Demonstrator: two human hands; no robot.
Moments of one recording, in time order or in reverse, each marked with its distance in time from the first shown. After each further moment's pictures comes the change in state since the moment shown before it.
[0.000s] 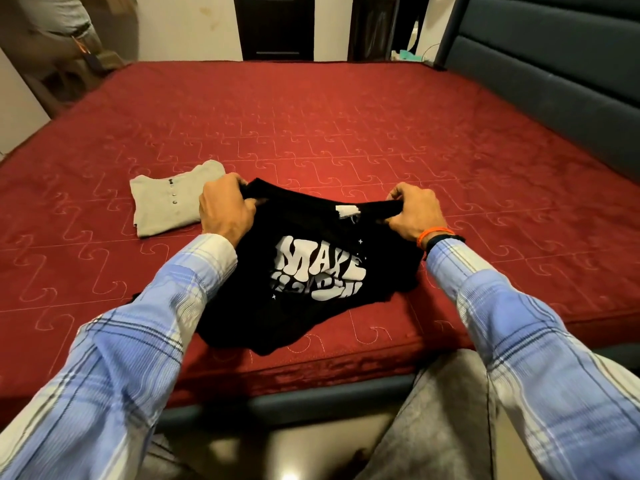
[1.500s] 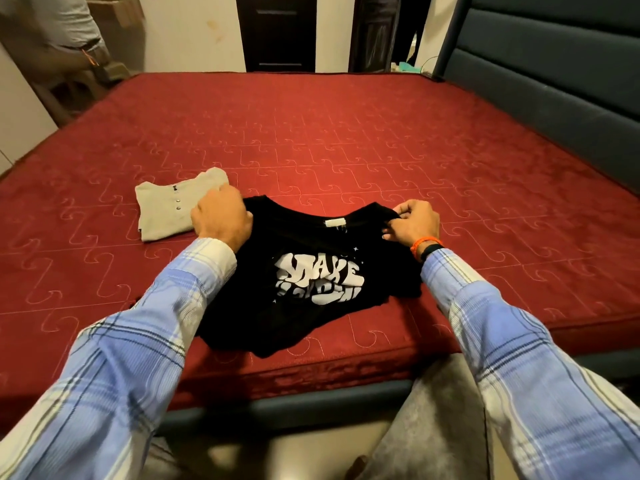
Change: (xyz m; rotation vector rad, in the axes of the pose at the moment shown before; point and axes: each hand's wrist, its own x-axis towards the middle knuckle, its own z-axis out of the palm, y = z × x) left_hand -0.015 0.010 -0.015 0.394 -0.033 -0.025; right_hand -0.006 0.002 0.015 0.440 0.122 0.372
